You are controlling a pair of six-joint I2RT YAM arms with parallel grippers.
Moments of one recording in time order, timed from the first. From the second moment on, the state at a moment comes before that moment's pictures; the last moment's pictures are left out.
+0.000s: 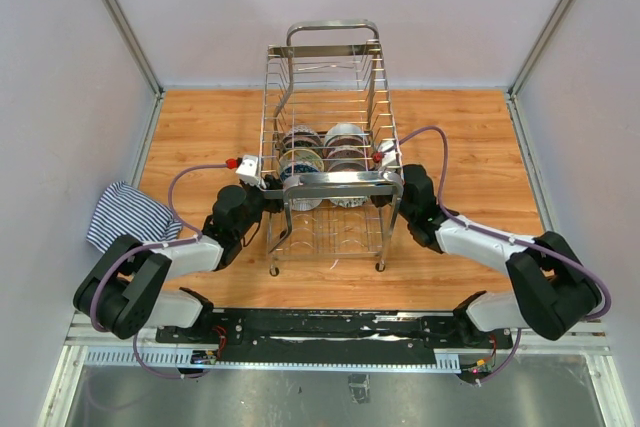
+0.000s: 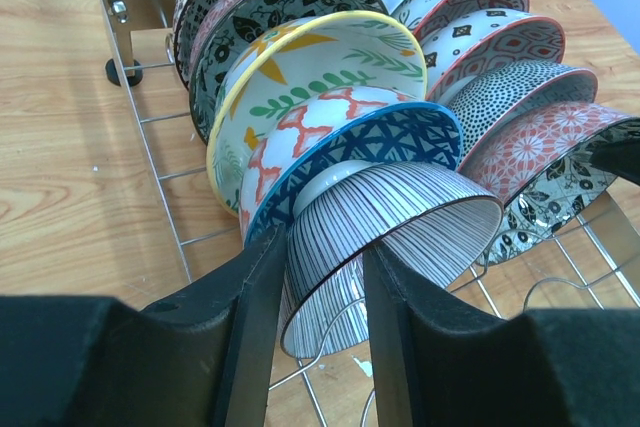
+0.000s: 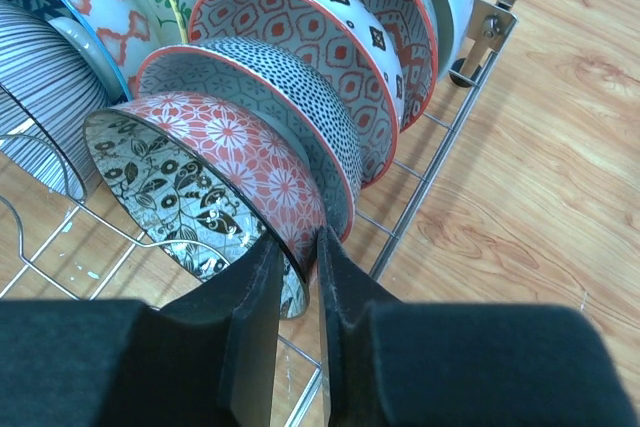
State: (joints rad) left arm -0.49 1.32 0.31 0.88 -0.02 -0.33; right arm 0.59 1.35 0.58 0.46 0.01 -0.02
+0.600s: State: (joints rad) left arm -0.49 1.30 0.31 0.86 -0.03 -0.33; right arm 0.60 1.31 0.52 0.49 0.07 0.00
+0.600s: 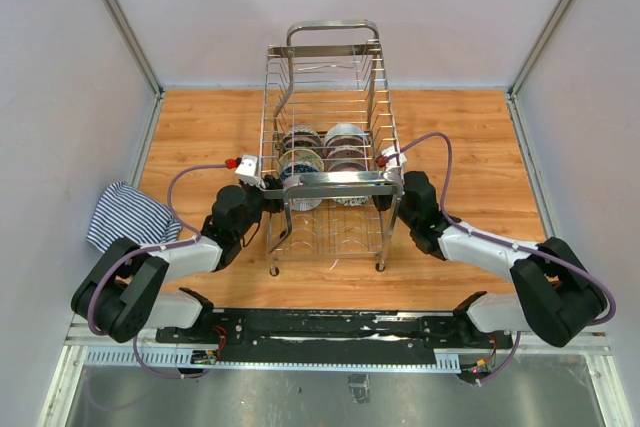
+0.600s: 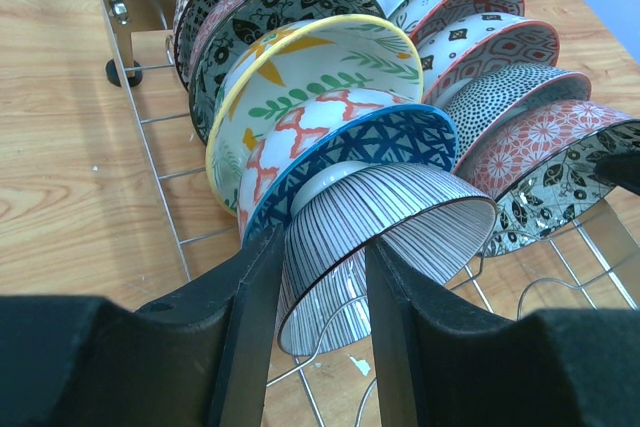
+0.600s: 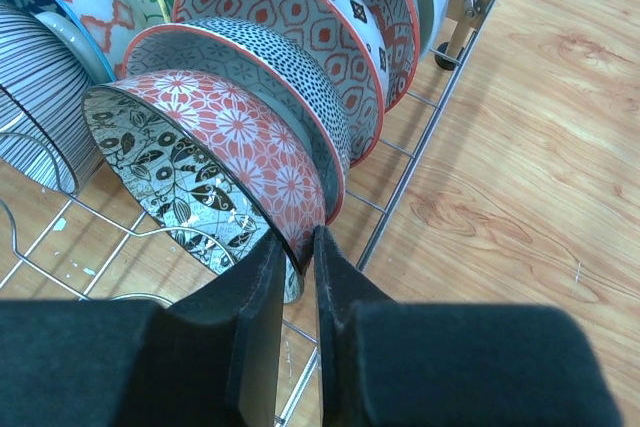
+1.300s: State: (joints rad) left arm -0.49 1.29 0.31 0.86 -0.03 -0.34; right arm 0.64 1.34 0.51 0.56 0.19 0.06
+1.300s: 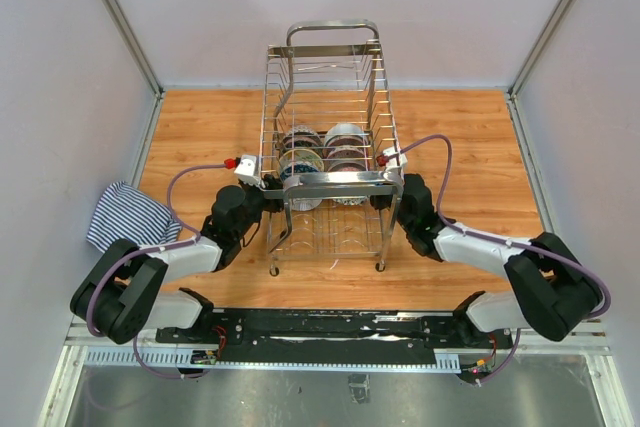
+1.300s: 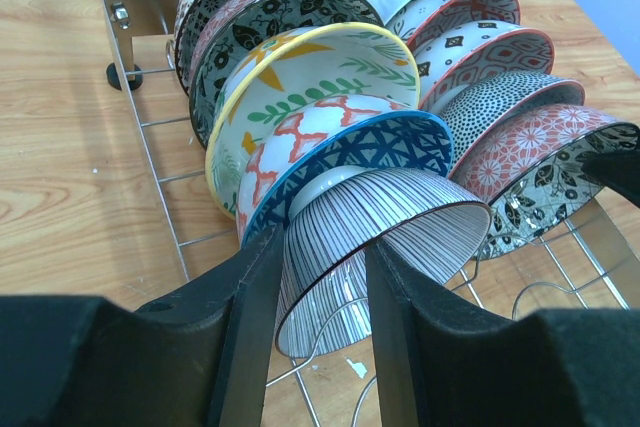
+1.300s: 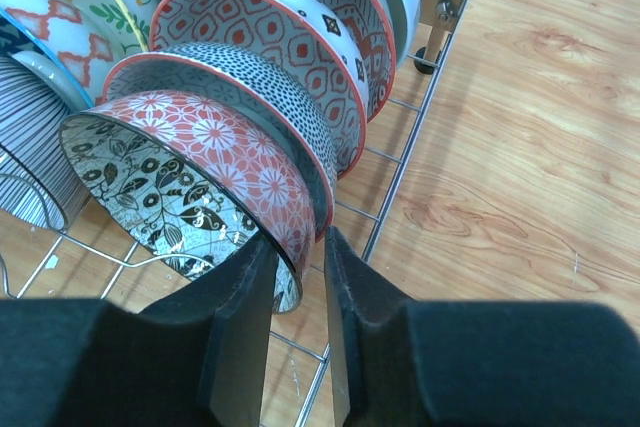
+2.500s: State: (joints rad) left arm -0.49 1.29 0.31 0.86 -0.05 -0.34; right arm 0.64 1.43 0.54 0.65 0.20 0.12
